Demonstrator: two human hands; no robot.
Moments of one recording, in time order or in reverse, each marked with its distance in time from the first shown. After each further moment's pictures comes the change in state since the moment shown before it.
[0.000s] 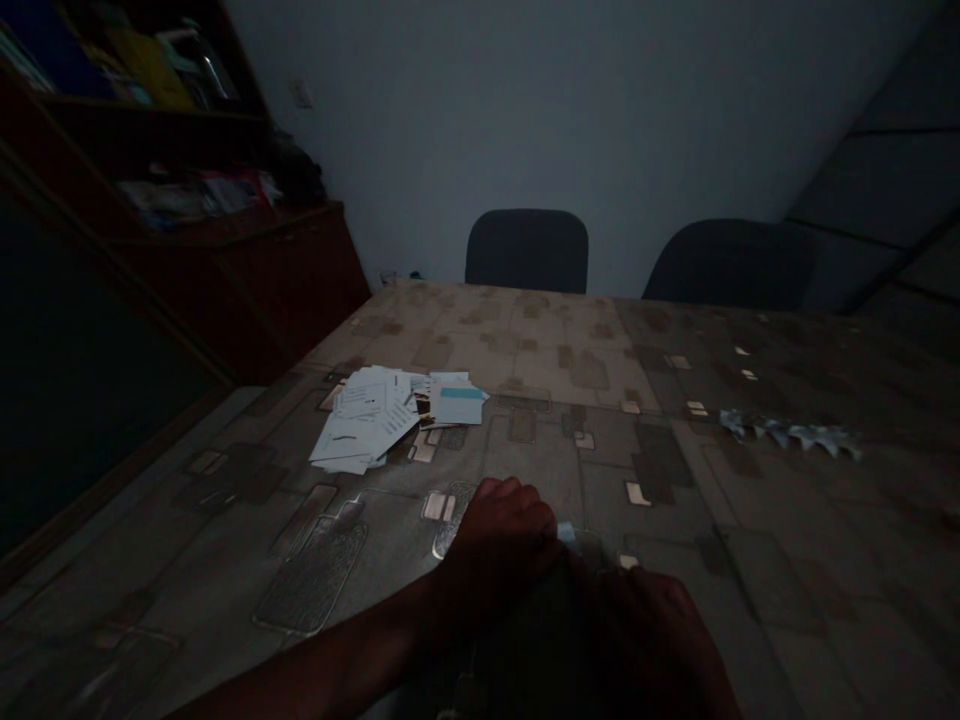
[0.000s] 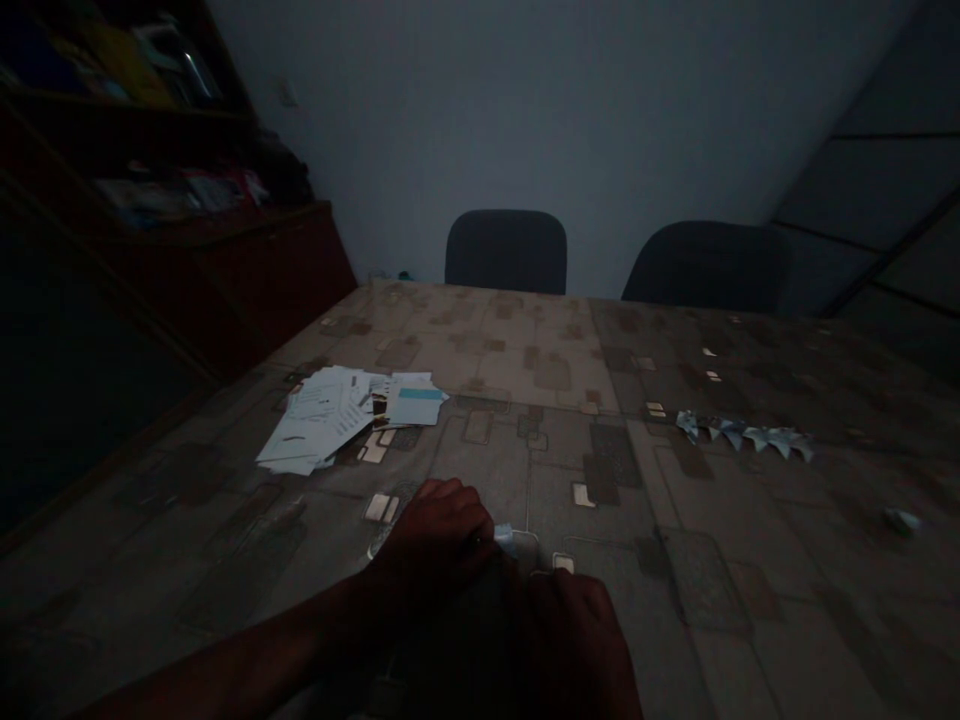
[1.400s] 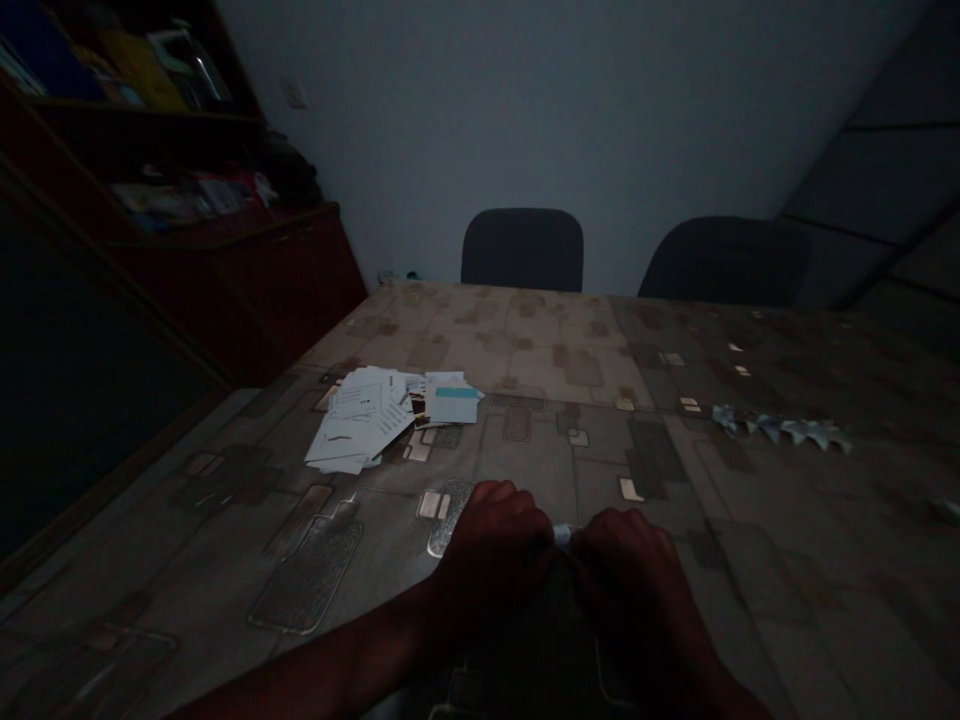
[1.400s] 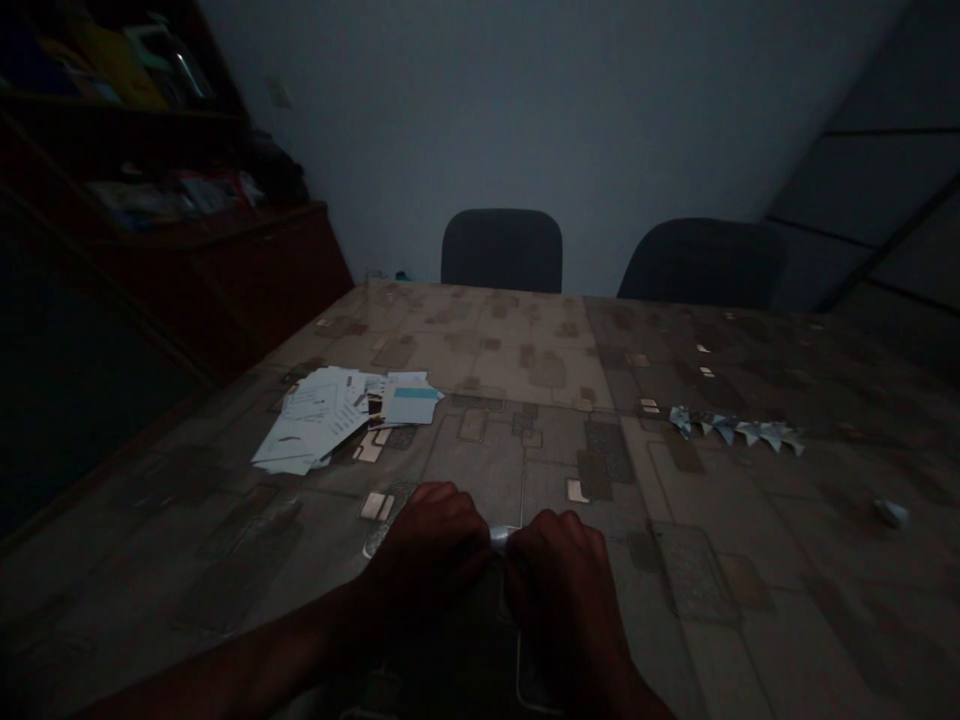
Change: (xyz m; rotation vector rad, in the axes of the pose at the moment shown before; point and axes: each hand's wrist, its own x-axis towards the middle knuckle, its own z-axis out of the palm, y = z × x) left_hand -0.005 0.010 -0.008 -0.086 -0.009 -0.037; right_hand 0.030 0.014 -0.006 0.227 0.000 0.316
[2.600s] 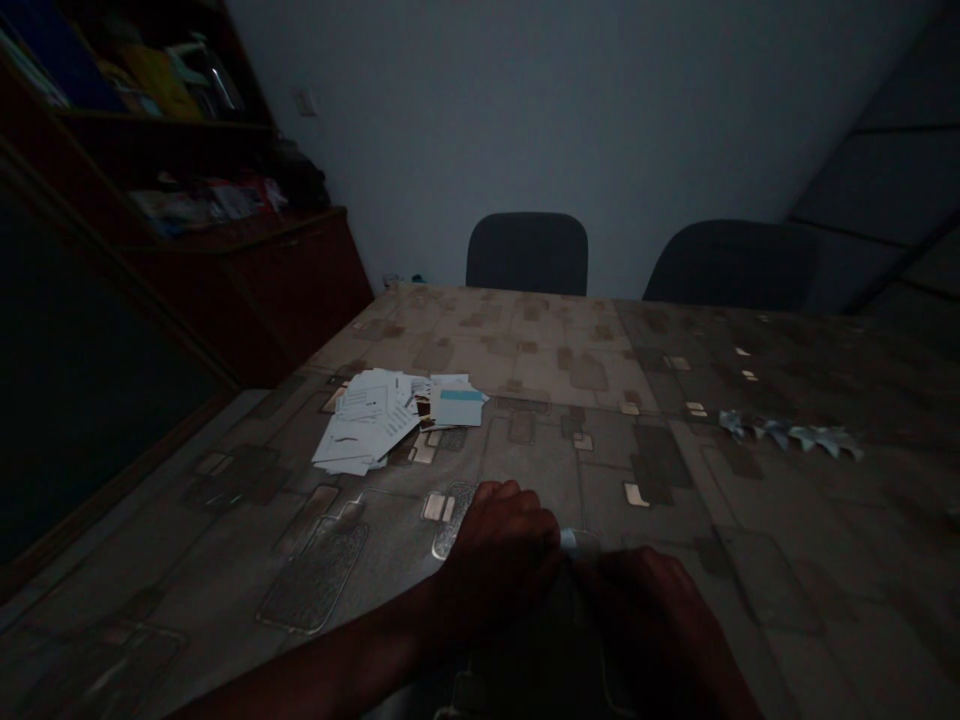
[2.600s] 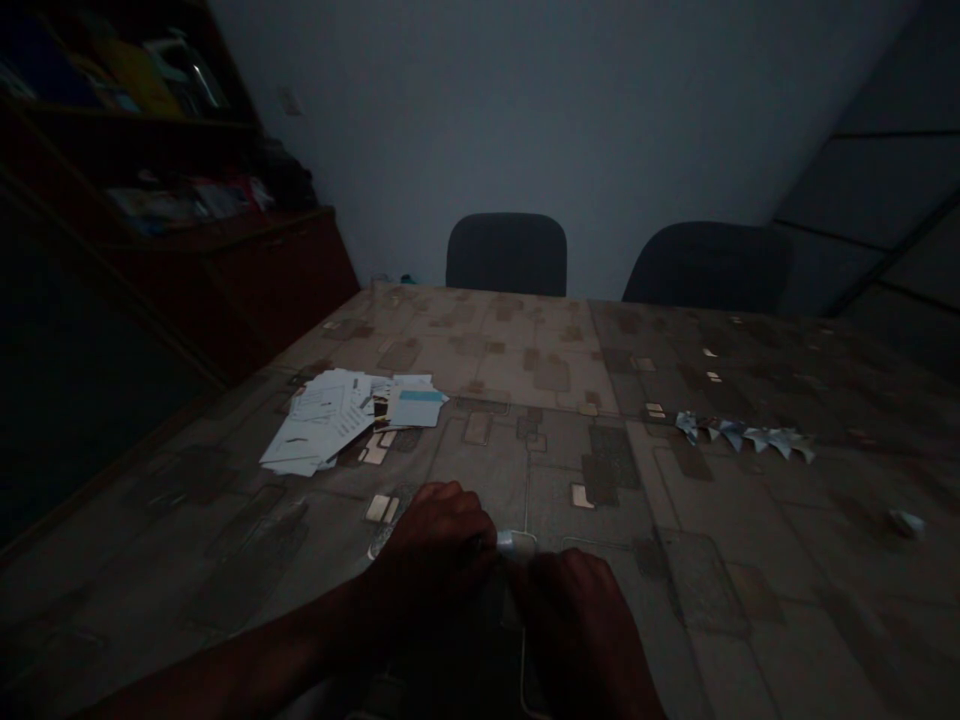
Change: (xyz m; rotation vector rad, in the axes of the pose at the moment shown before) left_hand 0.005 0.004 -0.007 -0.005 -0.058 -0.035; right_hand -0.015 0.002 -0.008 -0.009 0.011 -0.074
